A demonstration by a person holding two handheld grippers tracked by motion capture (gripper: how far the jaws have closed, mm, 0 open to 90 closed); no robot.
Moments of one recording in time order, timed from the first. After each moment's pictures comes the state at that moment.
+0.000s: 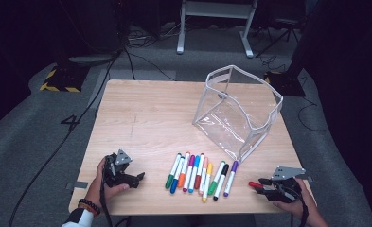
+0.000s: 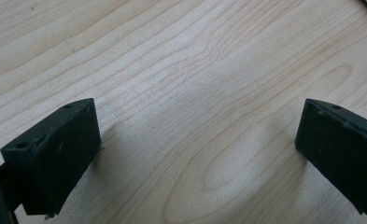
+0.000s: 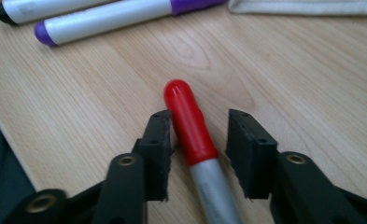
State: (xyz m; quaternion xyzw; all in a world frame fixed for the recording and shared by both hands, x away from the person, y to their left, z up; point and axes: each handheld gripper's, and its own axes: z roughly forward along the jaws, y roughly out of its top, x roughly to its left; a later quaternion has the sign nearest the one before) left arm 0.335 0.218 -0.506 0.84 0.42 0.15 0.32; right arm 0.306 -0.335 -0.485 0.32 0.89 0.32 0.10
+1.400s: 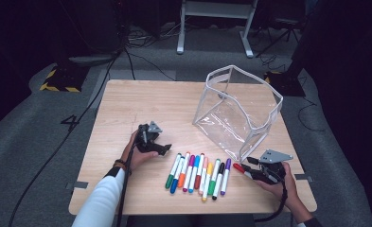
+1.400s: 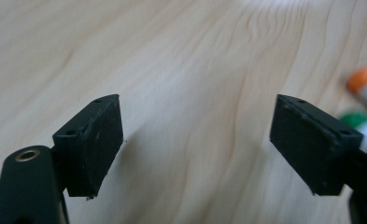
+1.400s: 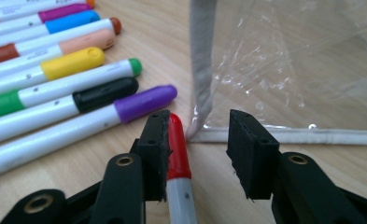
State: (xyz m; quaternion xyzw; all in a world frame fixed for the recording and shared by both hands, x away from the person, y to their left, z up) left arm 0.461 0.127 -0.493 0.85 0.34 0.13 0.37; right arm 0.349 -0.293 -0.470 0.33 0.84 0.38 0.19
